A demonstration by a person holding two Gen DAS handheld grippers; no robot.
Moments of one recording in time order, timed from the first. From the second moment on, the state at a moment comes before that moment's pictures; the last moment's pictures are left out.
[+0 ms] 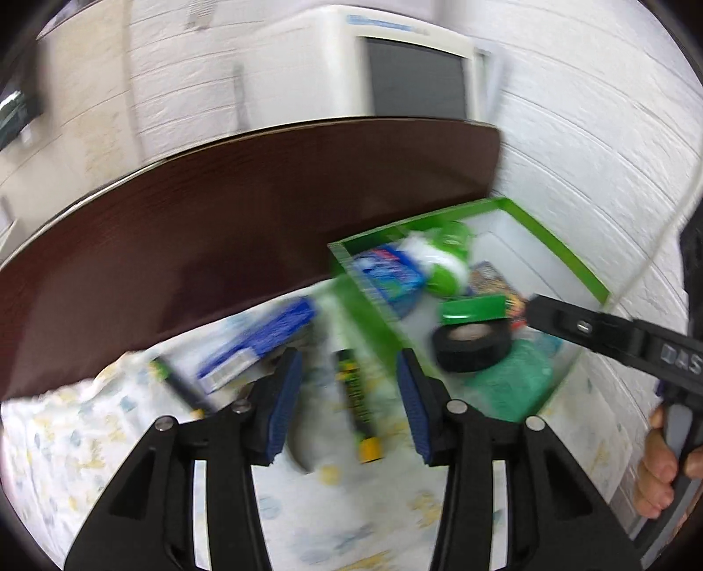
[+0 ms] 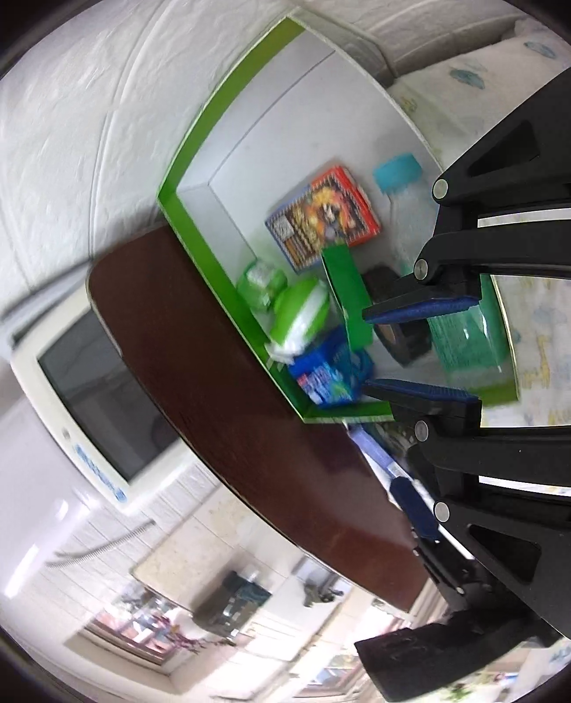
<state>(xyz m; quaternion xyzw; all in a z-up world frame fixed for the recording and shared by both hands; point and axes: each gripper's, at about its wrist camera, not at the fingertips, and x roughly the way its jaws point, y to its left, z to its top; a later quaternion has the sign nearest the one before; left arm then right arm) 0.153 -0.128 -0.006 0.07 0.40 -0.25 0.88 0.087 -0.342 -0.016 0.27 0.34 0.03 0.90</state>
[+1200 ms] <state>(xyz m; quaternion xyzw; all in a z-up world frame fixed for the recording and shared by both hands) 0.194 -0.016 -0.096 0.07 0.50 -0.13 0.85 0.146 -0.176 -0.098 0.04 0.45 -0.10 0.89</state>
